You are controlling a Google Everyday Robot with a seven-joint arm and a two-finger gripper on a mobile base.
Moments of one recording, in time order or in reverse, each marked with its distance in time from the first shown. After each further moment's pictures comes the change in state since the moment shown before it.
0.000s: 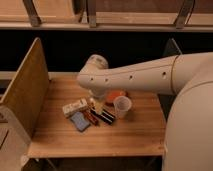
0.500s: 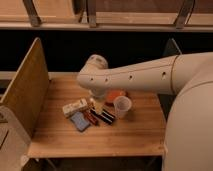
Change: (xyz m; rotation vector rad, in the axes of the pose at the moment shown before) arm 0.000 0.000 -0.001 0.002 -0.002 0.000
